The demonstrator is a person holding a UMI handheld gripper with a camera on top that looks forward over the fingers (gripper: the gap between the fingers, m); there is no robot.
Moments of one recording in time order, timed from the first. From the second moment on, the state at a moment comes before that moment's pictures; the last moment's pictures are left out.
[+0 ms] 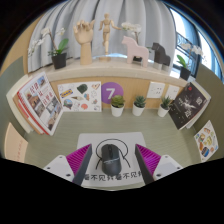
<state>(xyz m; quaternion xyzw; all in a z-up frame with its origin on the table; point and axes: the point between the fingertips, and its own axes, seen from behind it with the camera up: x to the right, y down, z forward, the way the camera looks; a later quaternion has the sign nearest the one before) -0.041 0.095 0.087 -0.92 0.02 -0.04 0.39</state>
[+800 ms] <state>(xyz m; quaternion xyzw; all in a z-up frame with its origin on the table) -0.069 -0.138 0.243 -0.88 -0.01 0.01 0.48</state>
